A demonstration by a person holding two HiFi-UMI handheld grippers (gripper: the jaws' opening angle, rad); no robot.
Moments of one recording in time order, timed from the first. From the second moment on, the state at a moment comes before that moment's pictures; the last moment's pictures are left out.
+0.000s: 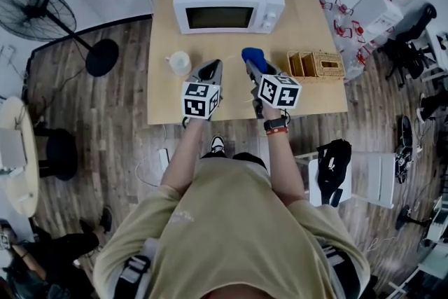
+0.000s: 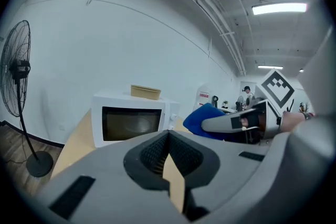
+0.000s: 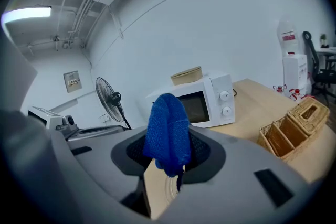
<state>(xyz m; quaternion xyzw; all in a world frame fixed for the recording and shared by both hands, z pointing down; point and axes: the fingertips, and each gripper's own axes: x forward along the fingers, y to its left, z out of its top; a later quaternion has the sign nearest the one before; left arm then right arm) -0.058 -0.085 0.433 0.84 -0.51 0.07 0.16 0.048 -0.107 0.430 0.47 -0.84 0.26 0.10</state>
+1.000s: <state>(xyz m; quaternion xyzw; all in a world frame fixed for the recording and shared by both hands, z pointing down) -0.080 -0.155 0.528 0.82 -0.52 0.09 0.21 -0.003 -0.180 0.594 0.44 -0.79 0.40 0.12</state>
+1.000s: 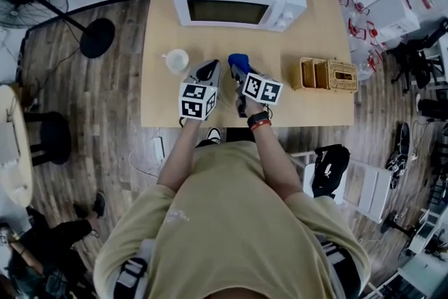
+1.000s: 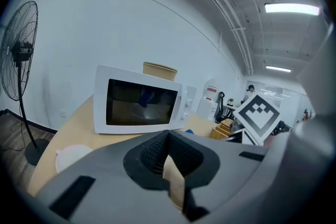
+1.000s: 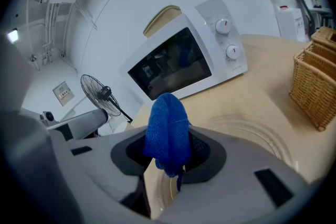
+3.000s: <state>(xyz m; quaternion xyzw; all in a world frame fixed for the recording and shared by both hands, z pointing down) -0.064 -0.172 0.594 0.78 -0.55 0.13 0.27 0.008 -0.202 0.675 0.44 -0.79 0.36 0.24</state>
